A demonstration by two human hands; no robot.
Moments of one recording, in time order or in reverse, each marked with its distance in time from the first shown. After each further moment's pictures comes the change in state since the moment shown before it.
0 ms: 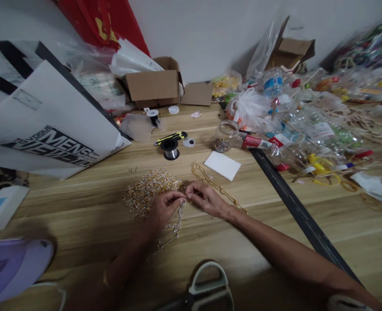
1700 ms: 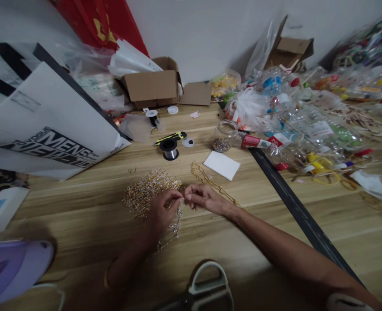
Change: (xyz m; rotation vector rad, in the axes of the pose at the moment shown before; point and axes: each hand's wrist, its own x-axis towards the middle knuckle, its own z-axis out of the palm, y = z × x) left_hand -0.008 0.007 0.002 0.270 0.145 0.263; right_hand 0.002 -0.001 -0.001 0.475 -0.147 0.264
